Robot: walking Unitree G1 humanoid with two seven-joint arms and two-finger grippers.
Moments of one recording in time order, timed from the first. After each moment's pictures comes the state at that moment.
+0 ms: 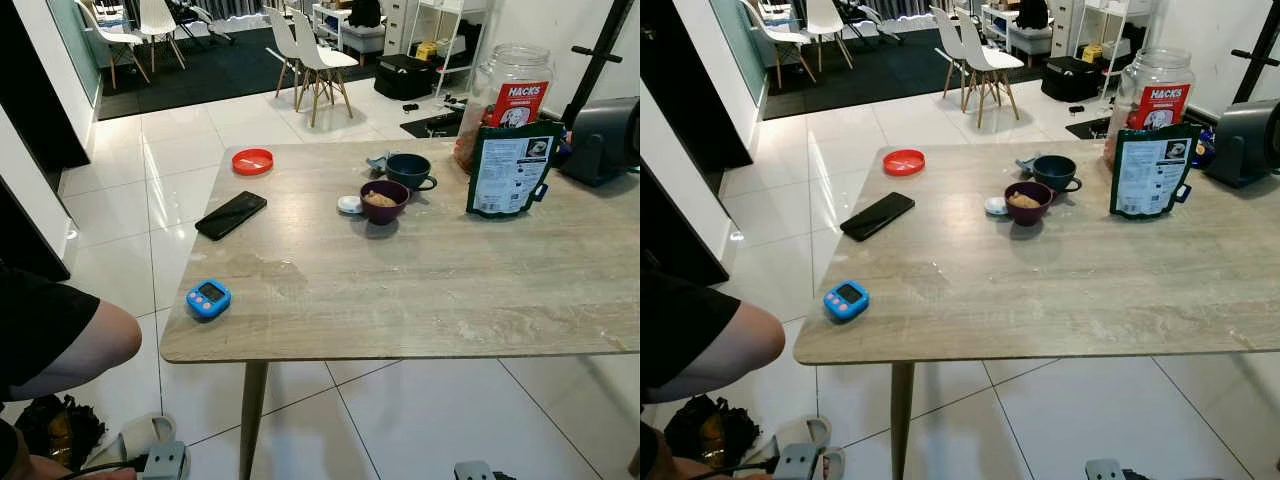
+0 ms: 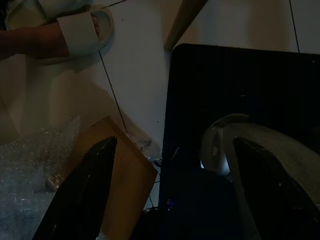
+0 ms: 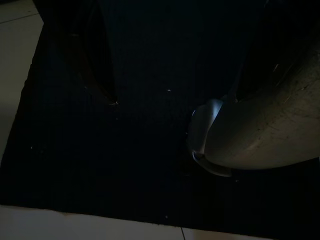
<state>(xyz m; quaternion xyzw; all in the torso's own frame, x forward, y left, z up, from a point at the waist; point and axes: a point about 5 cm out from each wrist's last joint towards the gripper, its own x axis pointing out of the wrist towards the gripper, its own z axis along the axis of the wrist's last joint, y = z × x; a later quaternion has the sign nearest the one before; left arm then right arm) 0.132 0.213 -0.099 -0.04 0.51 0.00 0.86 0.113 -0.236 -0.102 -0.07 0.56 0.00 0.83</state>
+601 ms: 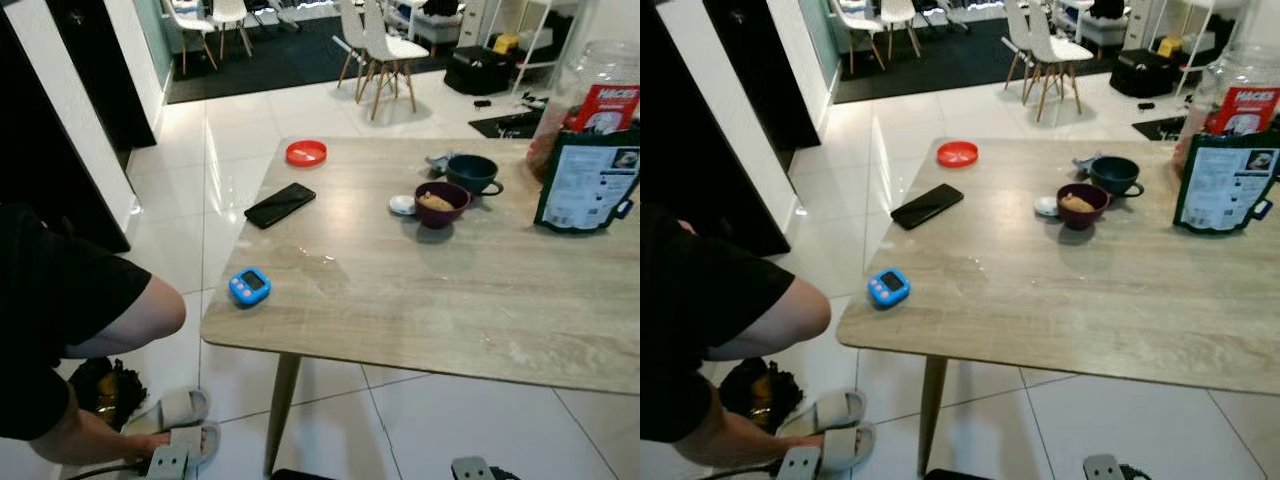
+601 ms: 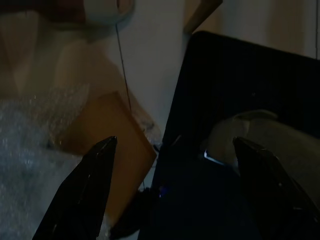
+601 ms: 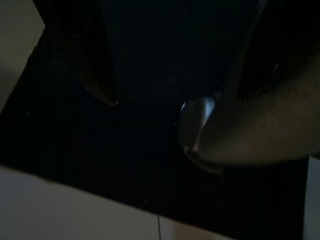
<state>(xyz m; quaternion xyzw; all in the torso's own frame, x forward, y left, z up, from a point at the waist) 0.129 0.211 -0.101 -0.05 0.52 0.00 0.85 0.112 -0.234 -0.103 -0.07 0.56 0.00 0.82</state>
